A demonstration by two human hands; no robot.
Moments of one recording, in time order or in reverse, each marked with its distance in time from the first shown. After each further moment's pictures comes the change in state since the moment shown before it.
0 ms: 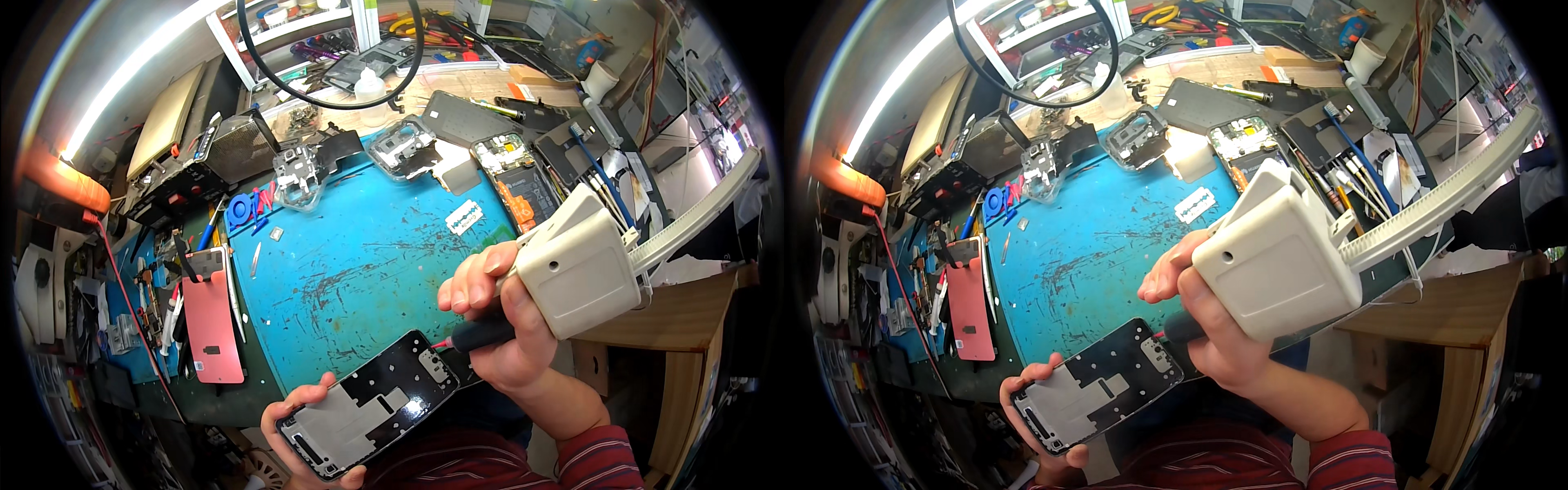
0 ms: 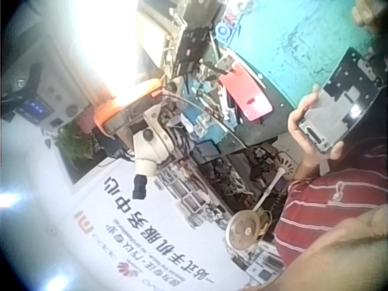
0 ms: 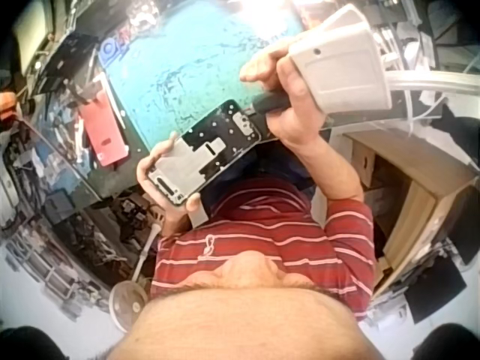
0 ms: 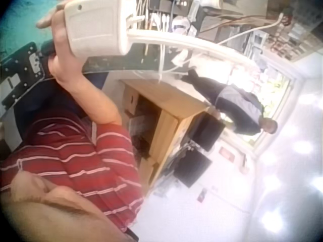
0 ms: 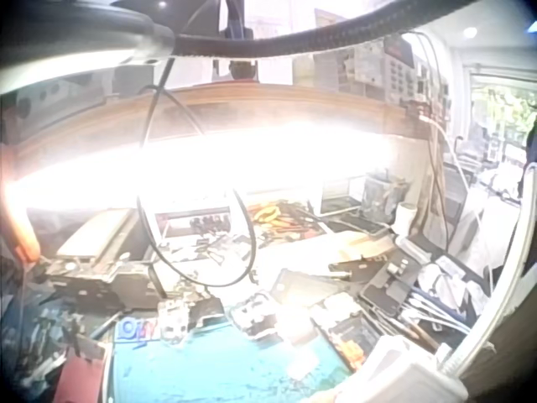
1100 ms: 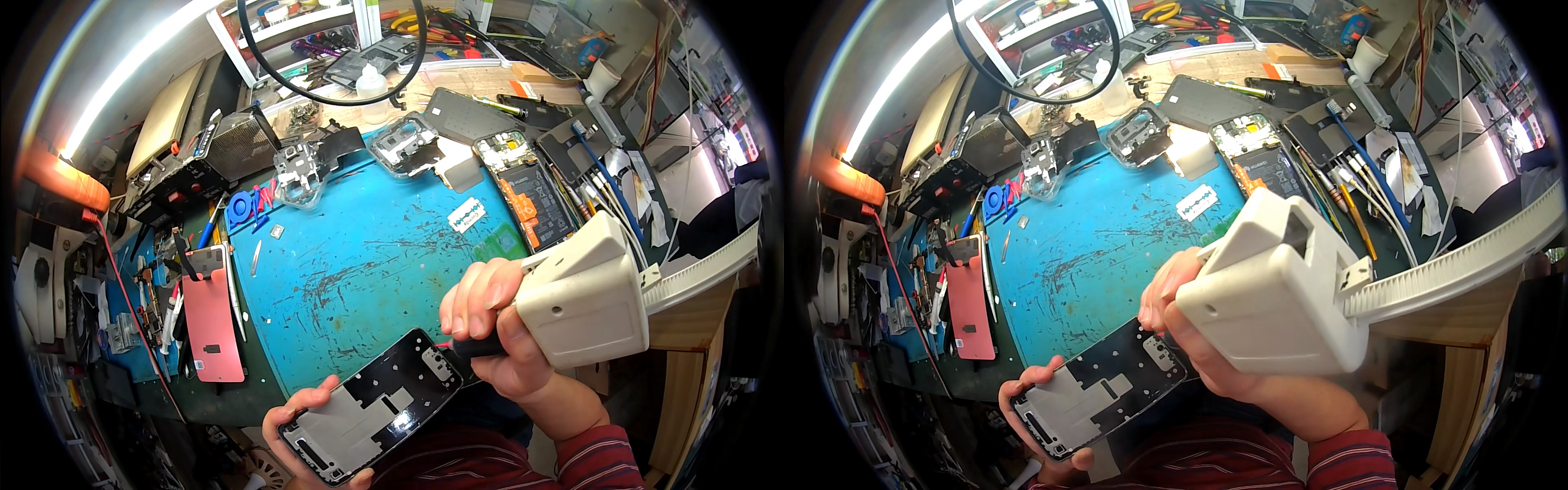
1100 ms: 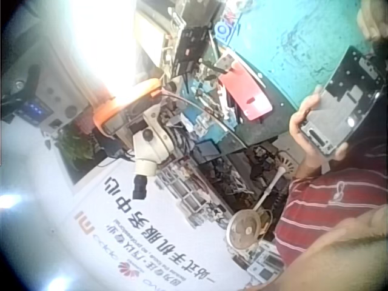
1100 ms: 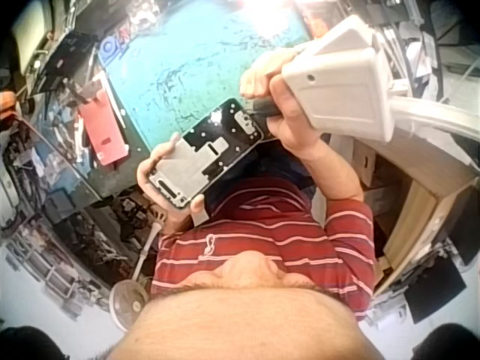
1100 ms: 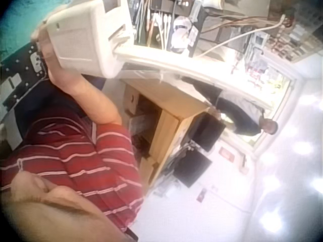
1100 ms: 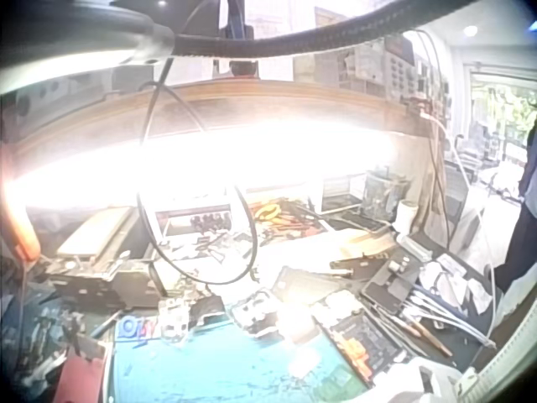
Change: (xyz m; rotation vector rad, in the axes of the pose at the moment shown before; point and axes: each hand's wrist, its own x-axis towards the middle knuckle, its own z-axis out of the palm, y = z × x) left_hand -0.003 0.006 0.002 0.036 -0.006 -0.029; right_hand -0.005 -0.003 0.001 -0.017 -0.157 -0.016
